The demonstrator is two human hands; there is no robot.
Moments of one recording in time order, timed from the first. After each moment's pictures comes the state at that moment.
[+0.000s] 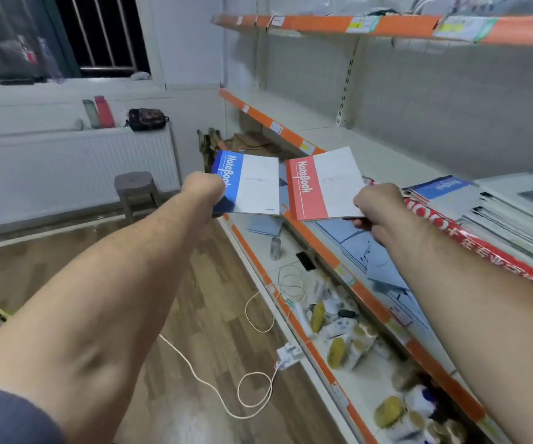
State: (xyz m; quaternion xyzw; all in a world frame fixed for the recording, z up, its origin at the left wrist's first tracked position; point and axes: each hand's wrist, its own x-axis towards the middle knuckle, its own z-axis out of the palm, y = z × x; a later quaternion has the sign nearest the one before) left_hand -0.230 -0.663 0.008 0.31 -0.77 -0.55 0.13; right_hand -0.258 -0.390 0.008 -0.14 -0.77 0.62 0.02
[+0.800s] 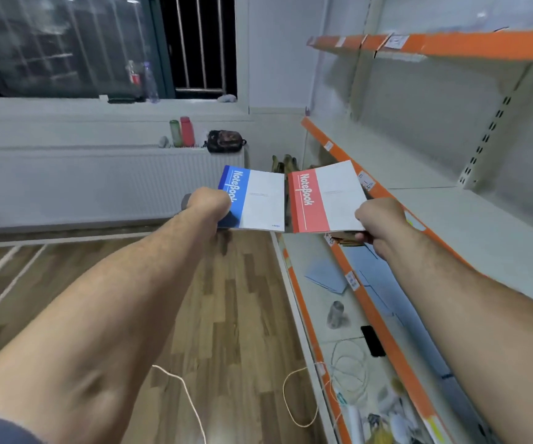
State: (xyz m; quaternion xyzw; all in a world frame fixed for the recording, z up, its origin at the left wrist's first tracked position) left_hand -0.464 -0.843 0.006 0.45 -0.76 -0.44 0.16; right_hand -0.568 -0.591 0.013 -0.02 -0.78 0.61 -0.09
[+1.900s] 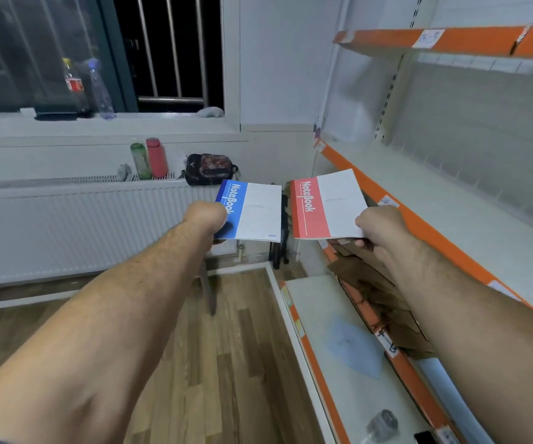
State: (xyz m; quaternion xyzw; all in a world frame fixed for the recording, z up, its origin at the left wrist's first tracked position) left_hand -0.855 -1.196 -0.028 0.42 -0.70 -0.55 0.15; right_hand -0.942 -0.935 0.000 -0.08 -0.79 0.60 -0.07
